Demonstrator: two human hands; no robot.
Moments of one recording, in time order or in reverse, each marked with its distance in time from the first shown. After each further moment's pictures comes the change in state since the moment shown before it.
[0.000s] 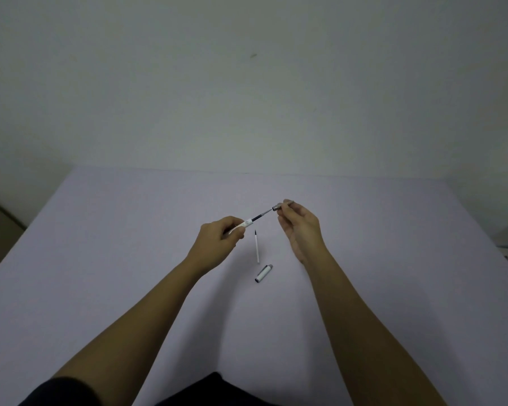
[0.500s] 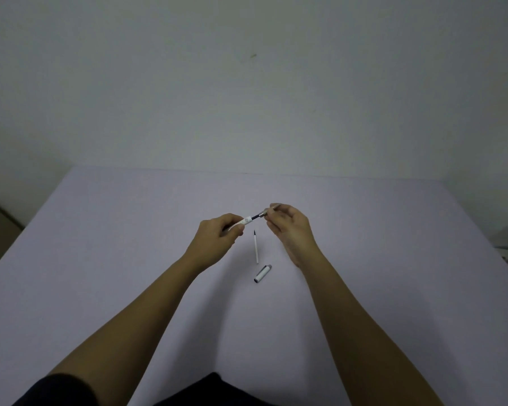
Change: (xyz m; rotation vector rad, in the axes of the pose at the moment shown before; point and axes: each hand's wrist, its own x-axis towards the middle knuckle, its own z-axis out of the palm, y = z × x) left_hand 0.005 0.001 -0.003 0.077 0.004 0.031; right_hand -0.008 0.006 0.009 -0.238 -0.132 -0.015
